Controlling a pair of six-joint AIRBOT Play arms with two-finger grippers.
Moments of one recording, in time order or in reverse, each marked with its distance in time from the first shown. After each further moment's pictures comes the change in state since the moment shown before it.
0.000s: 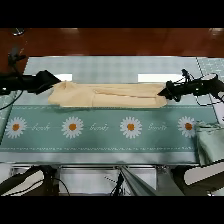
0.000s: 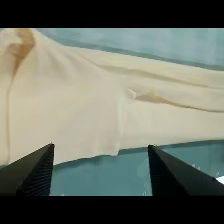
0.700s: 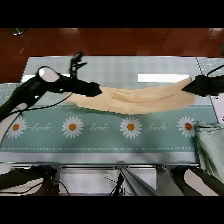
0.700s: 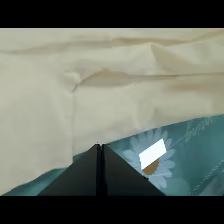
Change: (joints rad) left arm -0.569 -0.223 0.116 -0.040 0.183 0.013; right arm -0.066 0.702 -0.080 -0.224 0.256 0.002
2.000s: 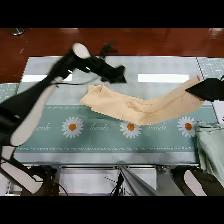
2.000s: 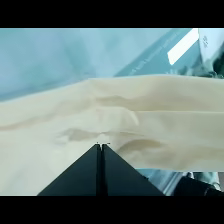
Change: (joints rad) left arm -0.002 -0.353 0.610 -0.001 -0.314 -0.248; right arm 0.096 0.220 -0.026 0.029 0.006 0.122
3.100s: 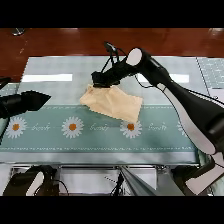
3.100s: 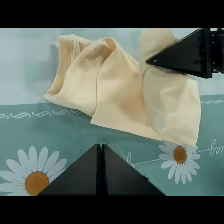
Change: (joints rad) left arm 0.478 1.180 -0.939 0.204 0.064 0.072; right arm 0.788 -0.991 0.652 0.065 -0.385 0.175
